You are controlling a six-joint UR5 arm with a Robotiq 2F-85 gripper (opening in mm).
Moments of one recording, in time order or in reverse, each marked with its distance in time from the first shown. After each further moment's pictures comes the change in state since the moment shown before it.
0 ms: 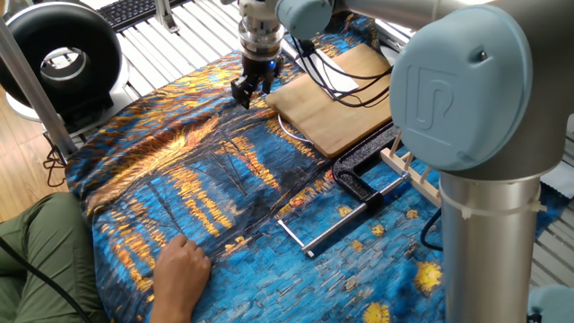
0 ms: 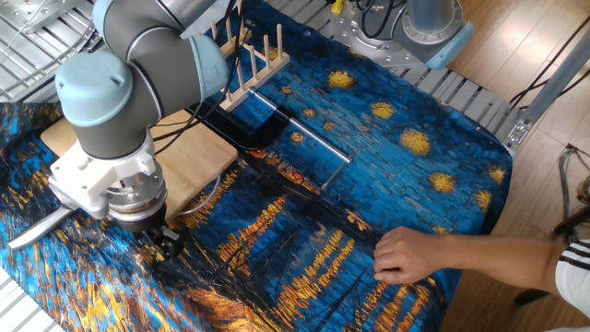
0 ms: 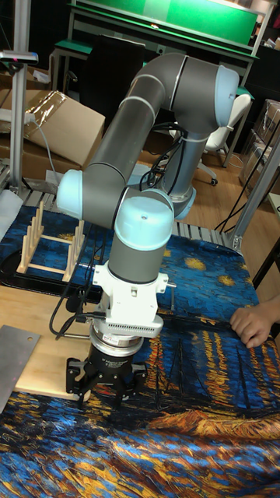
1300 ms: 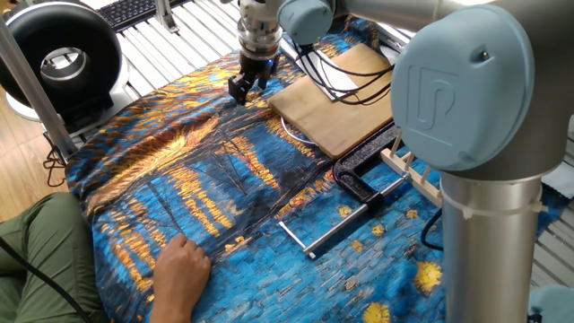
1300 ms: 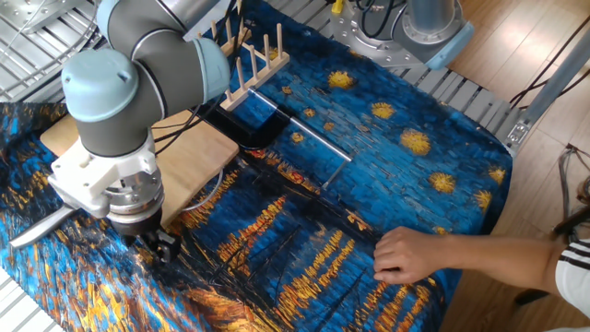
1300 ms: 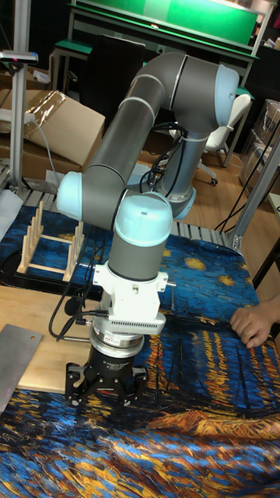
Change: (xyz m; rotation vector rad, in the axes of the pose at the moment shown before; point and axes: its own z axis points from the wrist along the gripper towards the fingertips) arm -0.021 0.001 -0.004 -0.003 -0.082 -0.041
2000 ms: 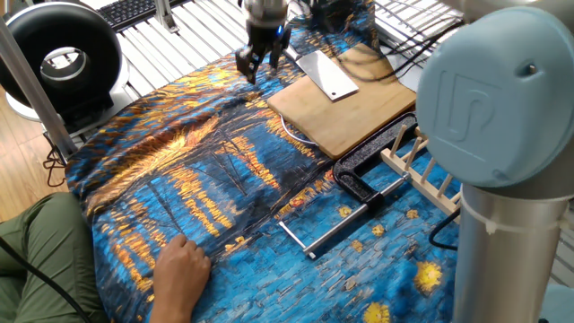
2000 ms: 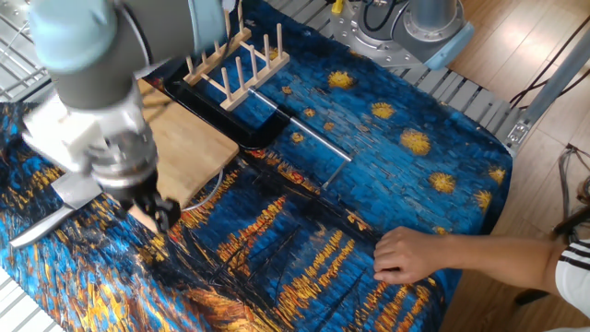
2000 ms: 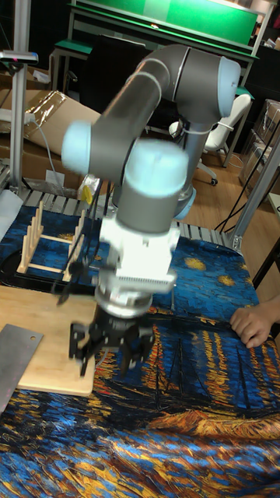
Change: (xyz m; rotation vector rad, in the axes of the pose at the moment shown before) arm 0.020 -0.006 -0.103 0.011 0.102 0.016
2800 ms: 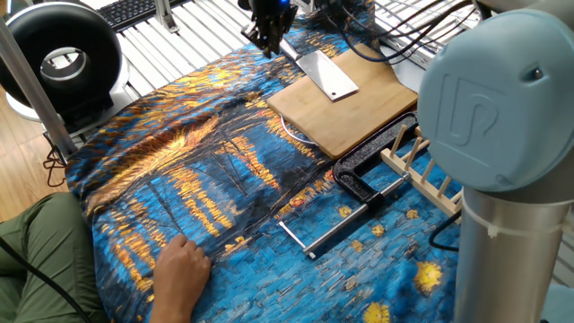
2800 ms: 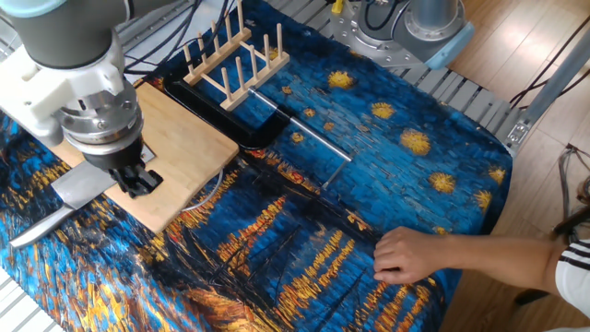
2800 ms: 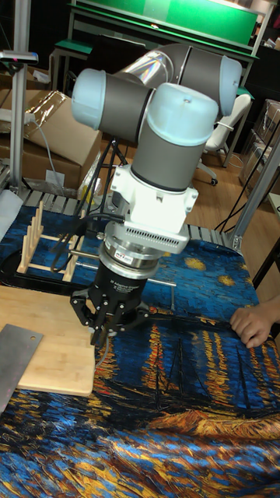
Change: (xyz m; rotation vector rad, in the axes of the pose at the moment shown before) arm 0.002 -0.022 -0.044 0.089 0.027 0.070
